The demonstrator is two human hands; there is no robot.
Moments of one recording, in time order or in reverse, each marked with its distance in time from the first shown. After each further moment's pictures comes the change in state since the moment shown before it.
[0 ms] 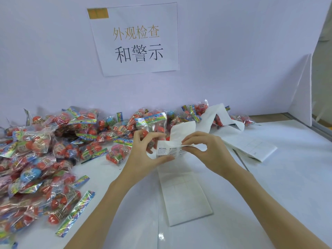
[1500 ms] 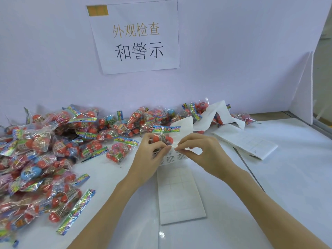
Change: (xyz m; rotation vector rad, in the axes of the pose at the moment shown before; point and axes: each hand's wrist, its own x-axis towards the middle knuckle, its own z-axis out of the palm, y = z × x) left_hand -0.003 -0.007 0.018 0.066 -0.006 0.016; right_hand -0.004 -0.009 0.005 -0.068 -0.081 -0.162
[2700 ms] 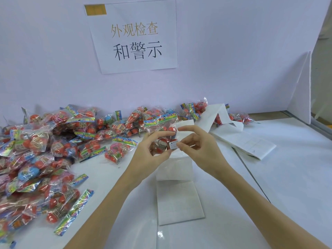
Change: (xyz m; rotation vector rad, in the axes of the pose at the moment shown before) left_hand -0.001 0.028 -0.010 -0.395 -0.082 -0.113; right_hand 0.005 -0.007 0.014 0.433 0.153 0.380
